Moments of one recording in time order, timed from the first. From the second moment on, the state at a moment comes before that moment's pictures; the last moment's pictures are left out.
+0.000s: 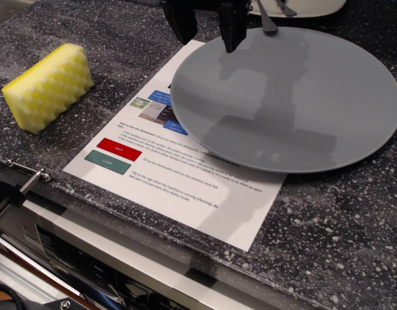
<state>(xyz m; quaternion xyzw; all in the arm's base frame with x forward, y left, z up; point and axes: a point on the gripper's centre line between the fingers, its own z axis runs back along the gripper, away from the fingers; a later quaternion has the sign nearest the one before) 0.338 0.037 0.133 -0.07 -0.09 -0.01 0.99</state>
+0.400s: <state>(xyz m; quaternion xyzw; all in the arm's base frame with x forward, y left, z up) 0.336 0.040 0.122 -0.07 -0.09 0.00 0.99</state>
